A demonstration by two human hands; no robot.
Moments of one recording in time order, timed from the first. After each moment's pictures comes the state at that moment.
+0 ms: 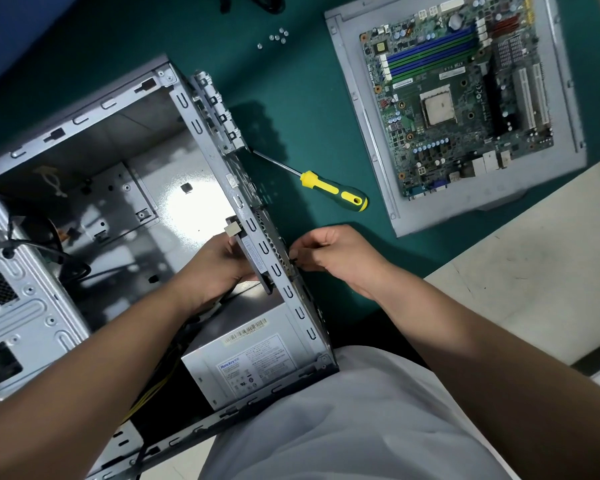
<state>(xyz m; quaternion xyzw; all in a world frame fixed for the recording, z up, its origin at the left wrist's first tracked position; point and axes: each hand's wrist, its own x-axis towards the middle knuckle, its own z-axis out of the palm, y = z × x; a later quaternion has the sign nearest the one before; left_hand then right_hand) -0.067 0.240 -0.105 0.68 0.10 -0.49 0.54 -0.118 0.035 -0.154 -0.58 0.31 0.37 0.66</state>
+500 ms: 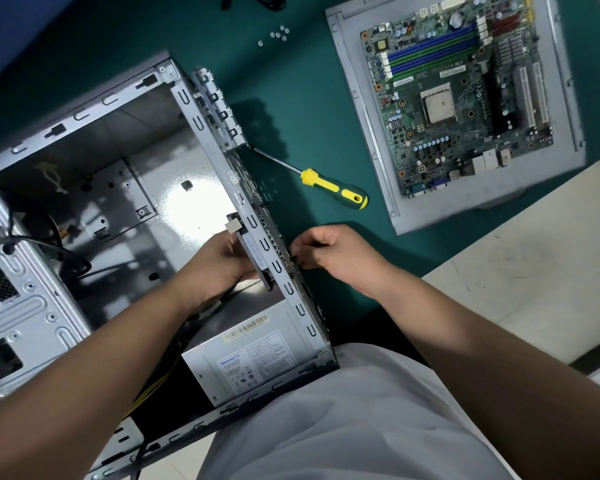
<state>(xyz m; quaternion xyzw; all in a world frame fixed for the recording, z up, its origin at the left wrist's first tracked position) -0.069 0.238 -0.103 0.67 0.10 -0.48 0.55 -0.120 0.034 -0.153 -0.62 0.26 0.37 0.64</state>
